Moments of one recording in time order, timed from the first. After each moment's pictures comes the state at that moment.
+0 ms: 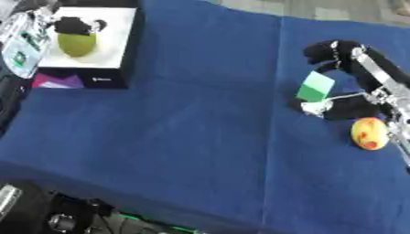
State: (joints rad) left arm -0.88 0.68 -0.14 -0.97 -0.65 0.36 -0.08; right arm -0.57 -0.41 0.36 -1.74 0.18 0.16 0.11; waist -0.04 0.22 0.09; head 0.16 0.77
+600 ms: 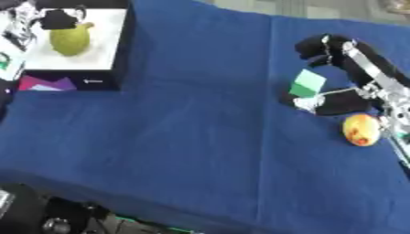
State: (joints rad) left arm -0.79 0.68 -0.12 -1.16 -0.51 0.34 0.04; right arm -0.60 -0.44 0.36 -1.76 0.18 0.17 0.11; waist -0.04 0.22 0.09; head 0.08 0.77
